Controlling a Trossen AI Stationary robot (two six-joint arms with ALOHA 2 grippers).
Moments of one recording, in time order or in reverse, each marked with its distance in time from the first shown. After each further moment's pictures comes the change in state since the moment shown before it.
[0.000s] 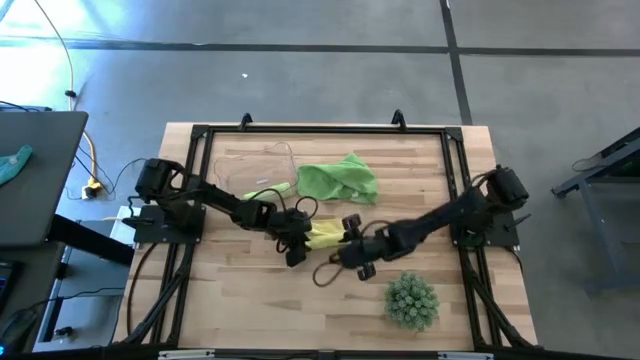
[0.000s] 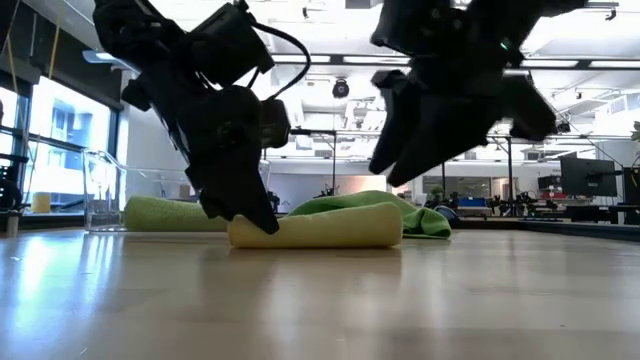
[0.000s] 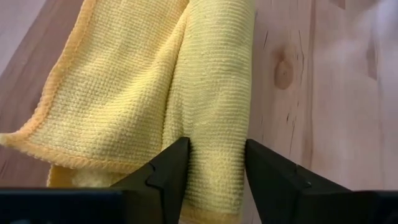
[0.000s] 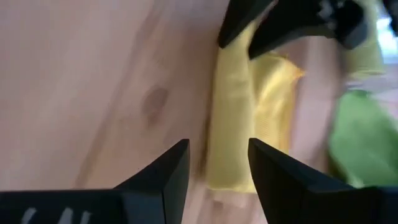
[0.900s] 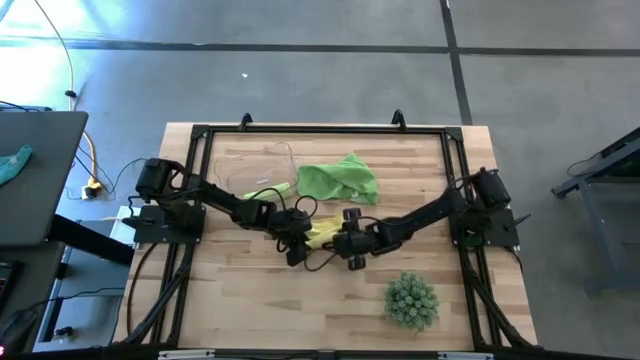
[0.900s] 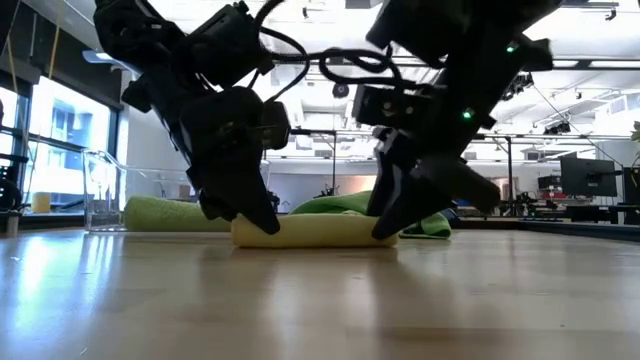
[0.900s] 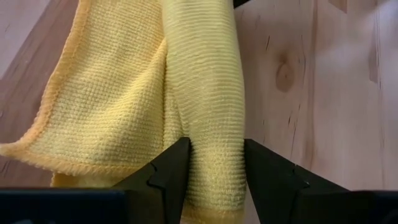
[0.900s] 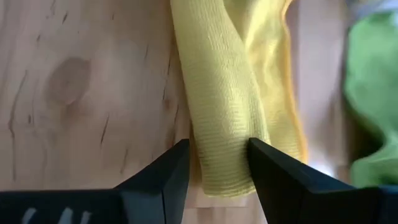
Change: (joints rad) left arm 0.010 0.000 -0.002 0.013 -0.010 -0.012; right arm -0.100 0.130 -0.019 0.065 0.012 0.165
